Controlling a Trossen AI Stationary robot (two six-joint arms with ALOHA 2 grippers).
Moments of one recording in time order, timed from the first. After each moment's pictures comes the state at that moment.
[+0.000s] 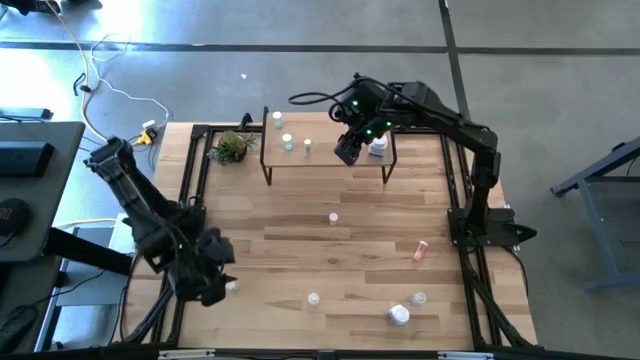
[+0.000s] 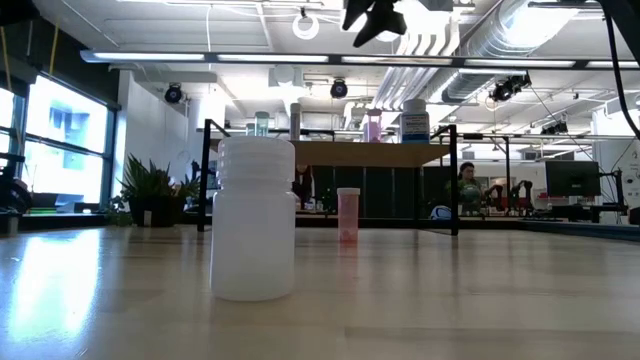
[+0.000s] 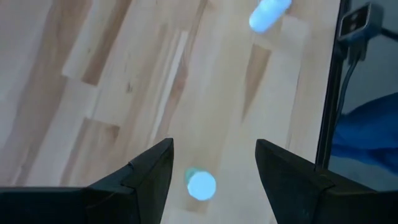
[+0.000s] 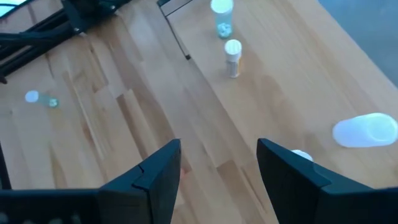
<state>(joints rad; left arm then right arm) -0.80 1.20 0.97 -0.96 -0.40 -1.15 -0.31 1.87 2.28 -1.37 -0.06 0.23</state>
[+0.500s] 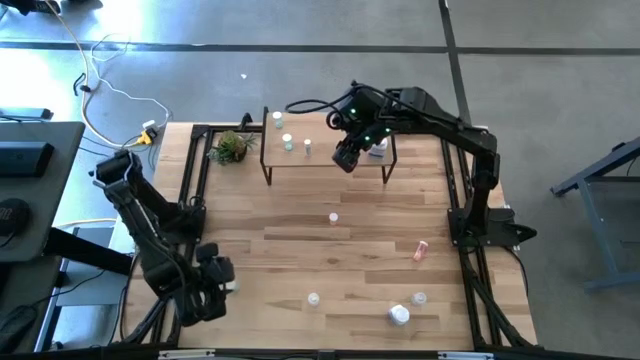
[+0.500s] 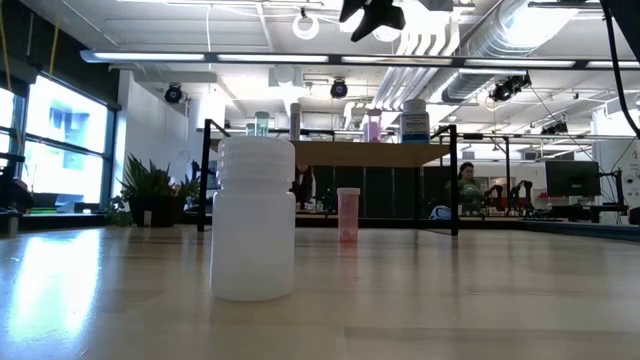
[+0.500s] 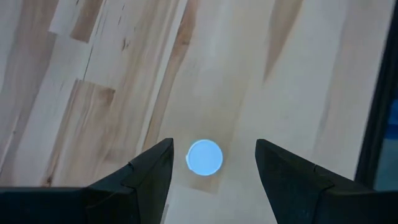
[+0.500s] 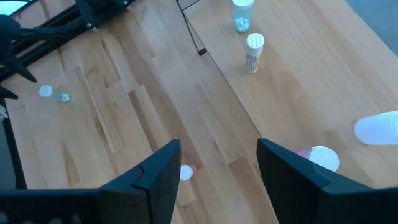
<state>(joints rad) -0.90 1.40 0.97 -0.97 -0.40 -1.27 -0.26 1.87 2.28 -1.37 -0.06 0.26</state>
